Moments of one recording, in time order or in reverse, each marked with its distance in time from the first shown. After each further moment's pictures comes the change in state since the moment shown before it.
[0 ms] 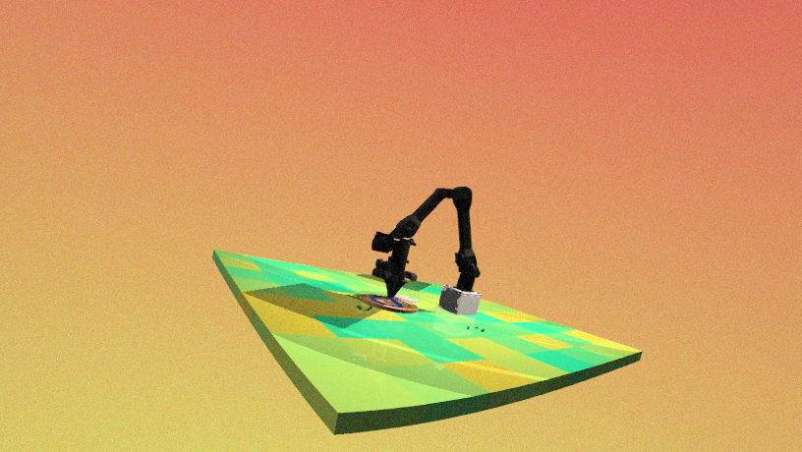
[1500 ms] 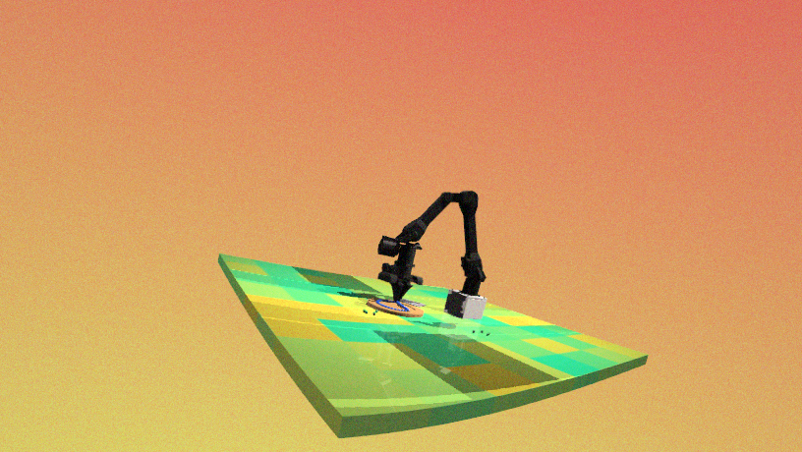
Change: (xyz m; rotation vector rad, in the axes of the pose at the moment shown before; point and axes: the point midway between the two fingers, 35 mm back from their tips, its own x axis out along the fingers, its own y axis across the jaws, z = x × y) arm -0.001 -0.003 0.002 0.008 -0.001 0.002
